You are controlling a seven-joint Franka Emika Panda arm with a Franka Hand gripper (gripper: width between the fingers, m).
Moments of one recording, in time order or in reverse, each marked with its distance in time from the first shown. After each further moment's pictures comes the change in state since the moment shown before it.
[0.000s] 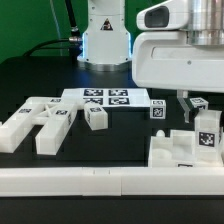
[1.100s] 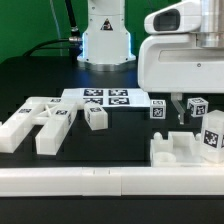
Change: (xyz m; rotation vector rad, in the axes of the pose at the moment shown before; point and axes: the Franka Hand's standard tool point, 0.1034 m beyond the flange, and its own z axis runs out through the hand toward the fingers) arm -0.011 -0.007 0.005 0.003 -0.009 -0.447
